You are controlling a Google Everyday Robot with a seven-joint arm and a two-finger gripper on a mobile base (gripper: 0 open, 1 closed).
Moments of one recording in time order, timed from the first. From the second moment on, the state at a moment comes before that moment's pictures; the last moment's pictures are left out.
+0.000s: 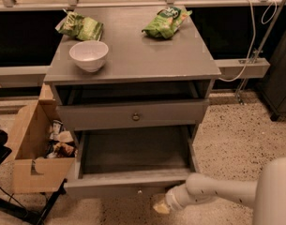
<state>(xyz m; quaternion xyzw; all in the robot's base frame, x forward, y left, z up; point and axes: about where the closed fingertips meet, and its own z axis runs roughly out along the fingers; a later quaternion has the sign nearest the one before) 0.450 -0.071 0.266 -0.46 0.82 0.28 0.18</state>
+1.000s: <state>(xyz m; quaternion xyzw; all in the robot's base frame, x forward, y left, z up) 0.507 -0.074 0.275 -0.46 0.83 0.27 0.18</state>
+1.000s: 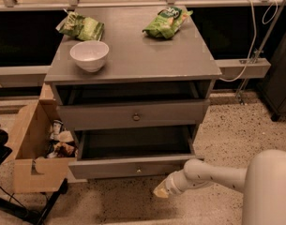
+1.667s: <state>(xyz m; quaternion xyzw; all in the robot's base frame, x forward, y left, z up) 0.553 -0.064 0.259 -0.47 0.82 0.28 0.18</state>
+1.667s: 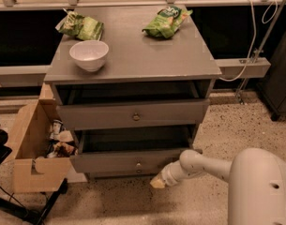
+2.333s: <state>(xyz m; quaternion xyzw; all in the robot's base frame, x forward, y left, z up) 0.597 -0.066 0.260 -0.48 0.81 0.27 0.19</state>
